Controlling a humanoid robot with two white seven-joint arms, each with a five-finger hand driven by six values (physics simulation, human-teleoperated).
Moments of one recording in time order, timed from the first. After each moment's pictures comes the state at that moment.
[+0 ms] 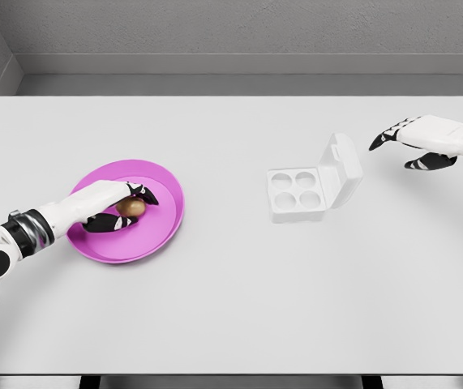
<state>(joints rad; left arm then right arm) -0.16 0.49 -0.17 -1.61 -0.44 -0.25 -0.61 -0.64 -0.77 0.46 -1.15 0.49 -0.61 0.55</state>
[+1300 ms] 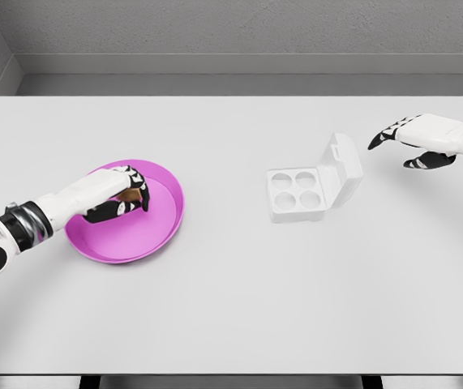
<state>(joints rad) -0.17 0.49 -0.16 -1.67 -0.44 -0.25 -0.61 -0.66 -0.77 0.47 -1.15 0.49 -0.61 0.55</state>
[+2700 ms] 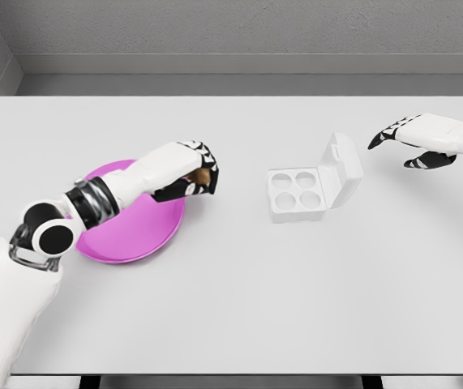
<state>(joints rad) -0.31 0.30 -0.30 -1.72 -0.52 -0.25 -0.61 -0.66 -0.77 0.47 -1.15 0.48 -0.61 0.55</state>
